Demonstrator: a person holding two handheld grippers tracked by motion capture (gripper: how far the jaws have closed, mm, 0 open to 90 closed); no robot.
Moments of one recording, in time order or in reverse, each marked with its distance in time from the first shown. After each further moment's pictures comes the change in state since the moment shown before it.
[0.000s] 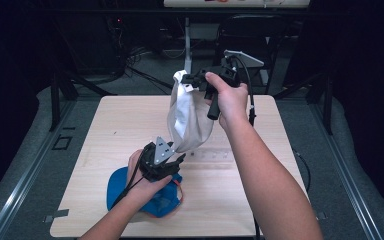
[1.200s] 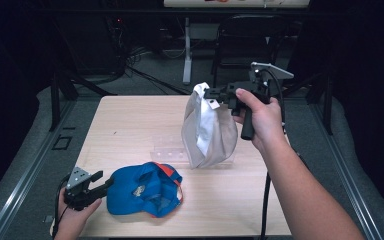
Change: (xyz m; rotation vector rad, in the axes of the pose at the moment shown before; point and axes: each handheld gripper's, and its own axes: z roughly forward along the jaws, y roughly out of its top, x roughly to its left) left arm 0.094 -0.168 -0.092 0.051 0.075 -0.375; right arm -0.017 -0.024 -0.068 0.054 0.033 -0.044
